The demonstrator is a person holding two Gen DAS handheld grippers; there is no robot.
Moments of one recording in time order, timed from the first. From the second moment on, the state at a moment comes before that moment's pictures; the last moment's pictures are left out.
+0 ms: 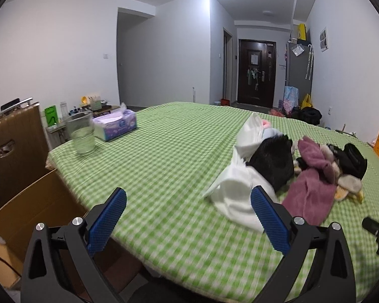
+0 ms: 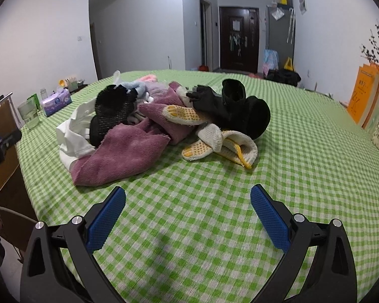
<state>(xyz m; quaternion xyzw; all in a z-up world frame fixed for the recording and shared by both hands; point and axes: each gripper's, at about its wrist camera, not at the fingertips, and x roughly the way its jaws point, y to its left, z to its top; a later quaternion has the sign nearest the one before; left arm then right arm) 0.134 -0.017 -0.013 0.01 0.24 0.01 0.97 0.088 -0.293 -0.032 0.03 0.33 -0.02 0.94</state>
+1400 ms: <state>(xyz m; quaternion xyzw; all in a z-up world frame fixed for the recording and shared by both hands) 0.150 0.068 0.070 -0.08 0.24 -0.03 0.97 0.116 -0.266 0.066 0.02 0.27 -0.01 0.96</state>
